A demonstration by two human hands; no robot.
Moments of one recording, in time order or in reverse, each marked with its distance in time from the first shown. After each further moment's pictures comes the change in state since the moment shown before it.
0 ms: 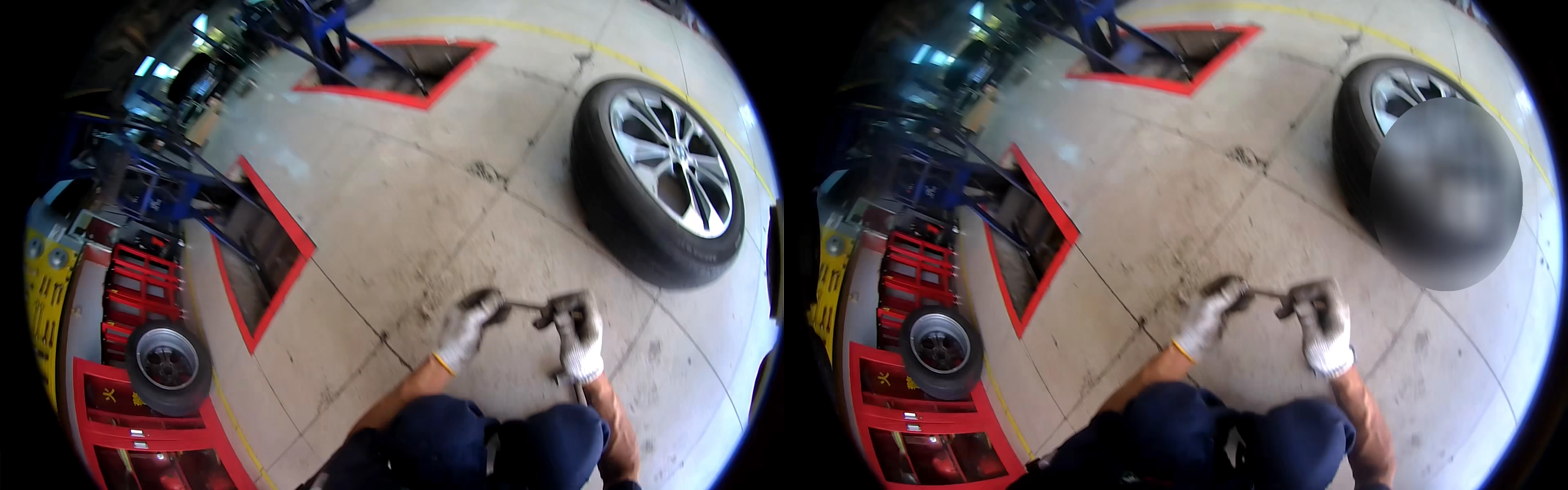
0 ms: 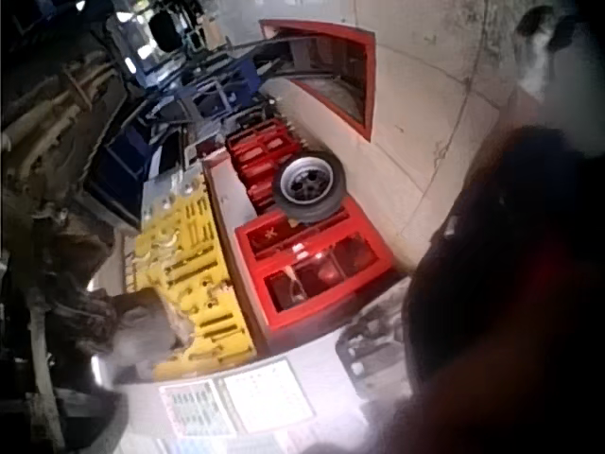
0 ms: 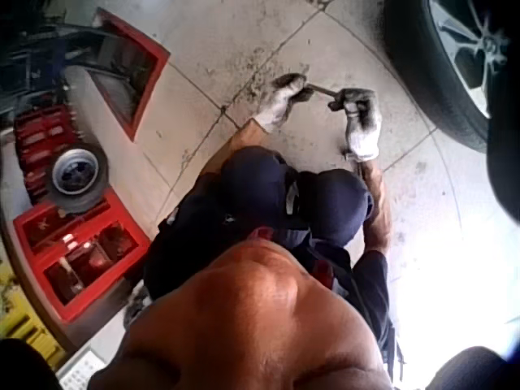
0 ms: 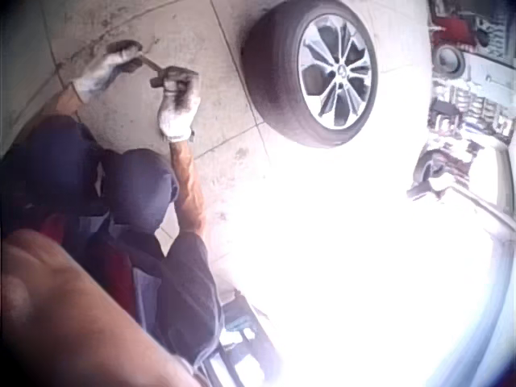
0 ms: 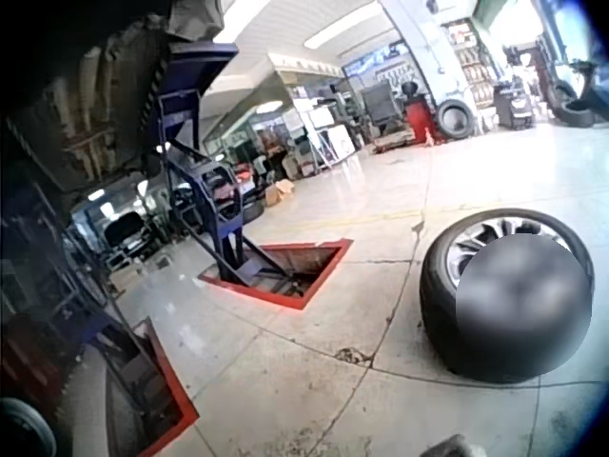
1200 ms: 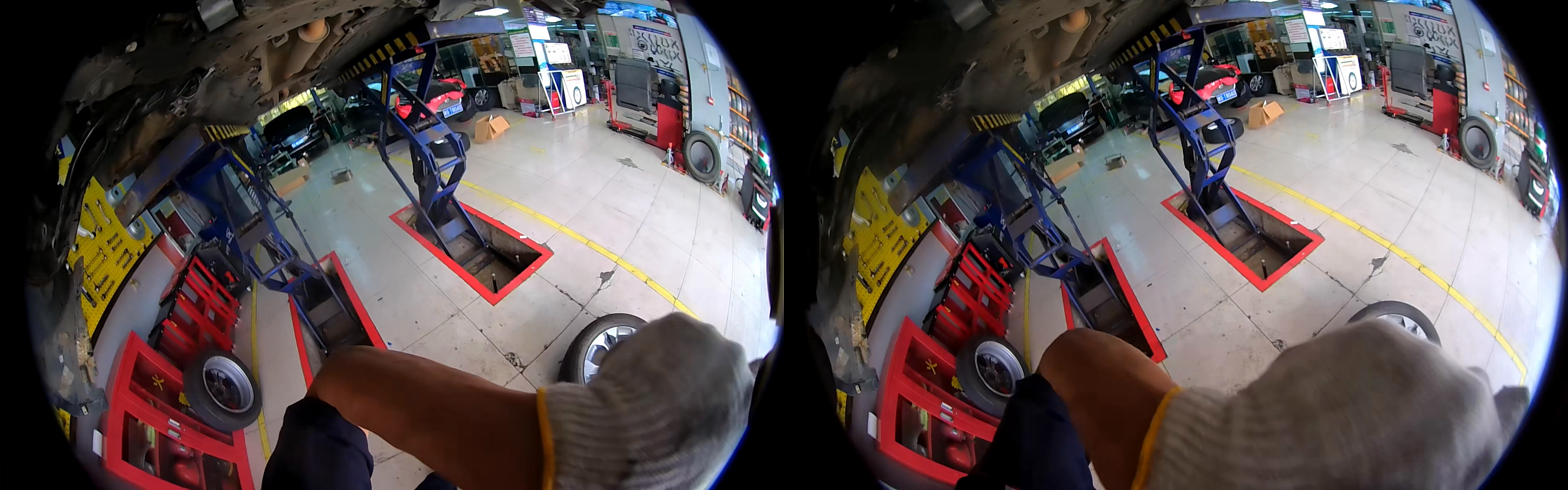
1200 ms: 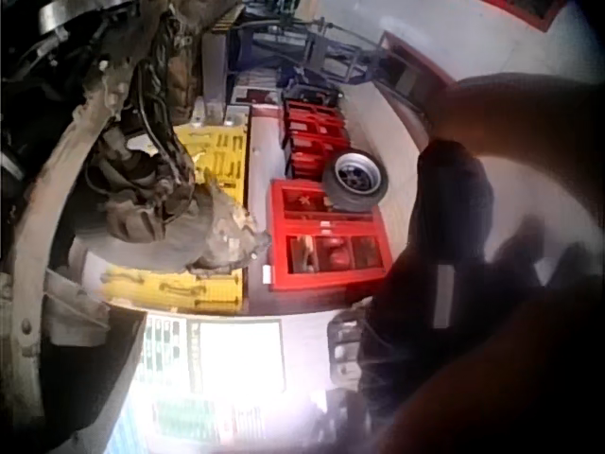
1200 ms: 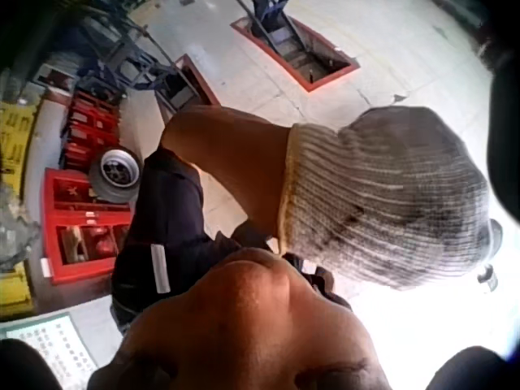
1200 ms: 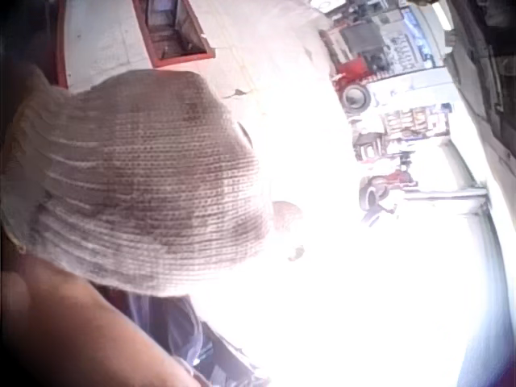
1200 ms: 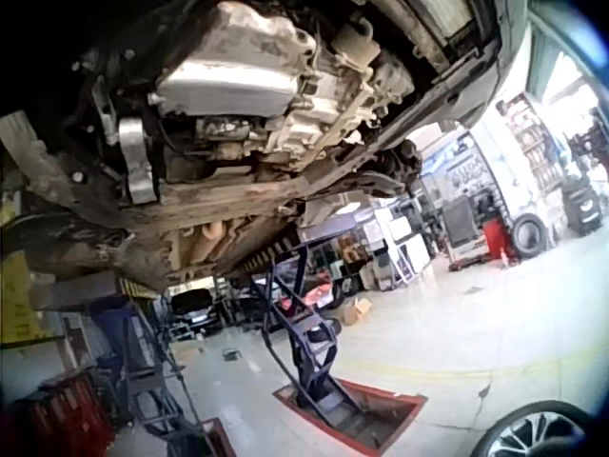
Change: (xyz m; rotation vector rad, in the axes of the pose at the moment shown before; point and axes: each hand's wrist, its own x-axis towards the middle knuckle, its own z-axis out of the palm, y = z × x) left_hand -0.445 0.815 0.395 1.282 -0.487 1.453; right_hand -0.020 -0.372 0.012 -0.891 -0.444 0.674
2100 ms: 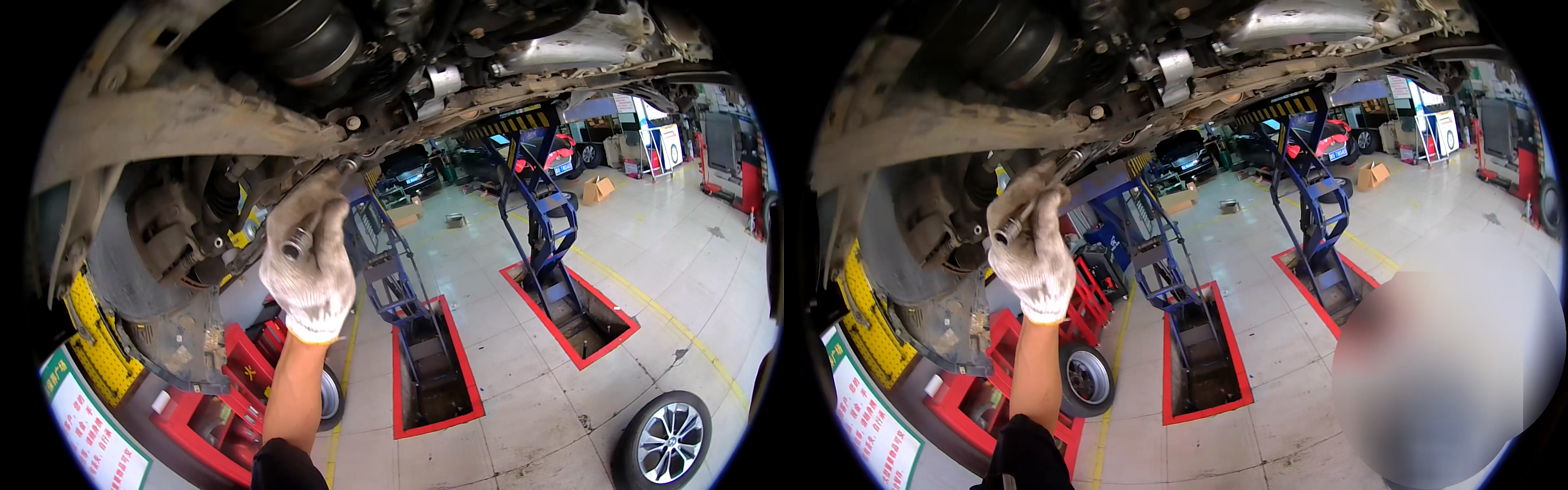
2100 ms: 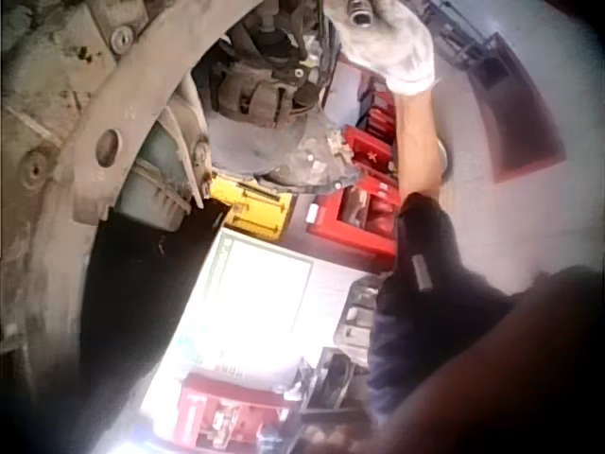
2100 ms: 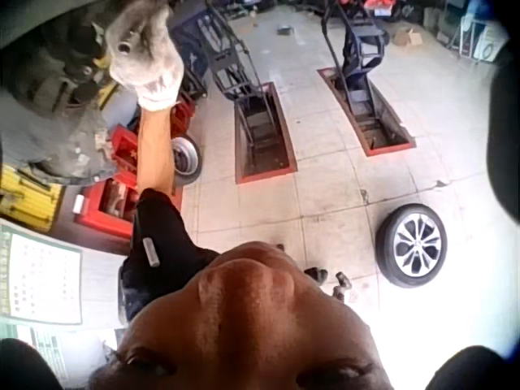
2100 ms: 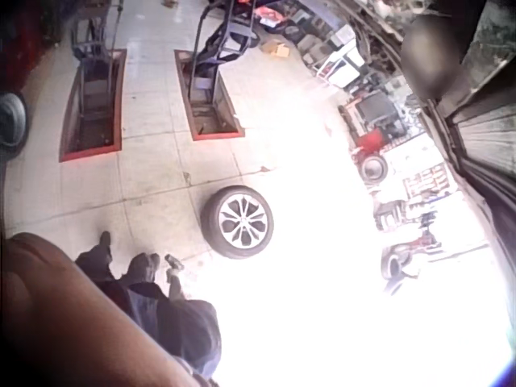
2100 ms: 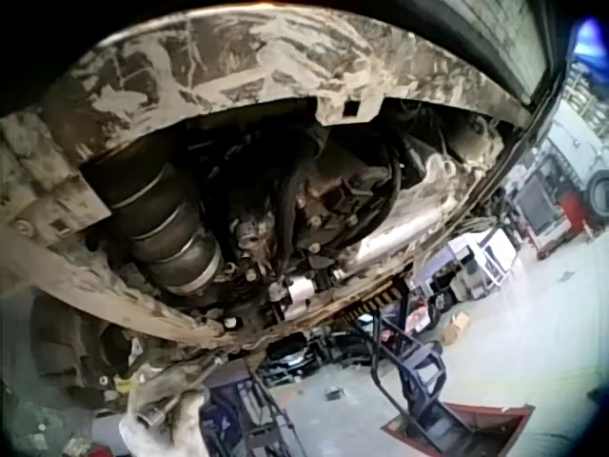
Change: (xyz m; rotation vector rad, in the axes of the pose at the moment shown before) left_hand -0.116 0.066 -0.355 1.027 0.862 -0.121; right_hand -0.058 -0.081 -0.058 -0.189 -0.172 -0.129
